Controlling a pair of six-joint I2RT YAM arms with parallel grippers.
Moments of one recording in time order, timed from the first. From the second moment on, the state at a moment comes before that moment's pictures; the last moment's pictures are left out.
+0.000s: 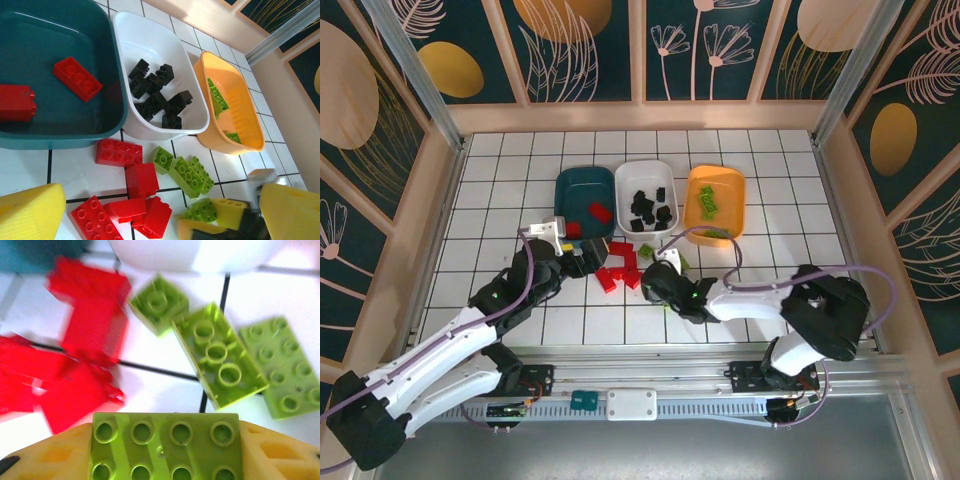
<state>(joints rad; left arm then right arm) -0.70 0.82 0.54 -0.15 -0.12 -0.76 1.07 1.43 0.63 -0.03 0.43 0.66</state>
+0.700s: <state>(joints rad) -0.70 0.82 0.42 -0.16 -0.11 -0.77 0.44 1.57 0.87 -0.04 0.20 0.49</state>
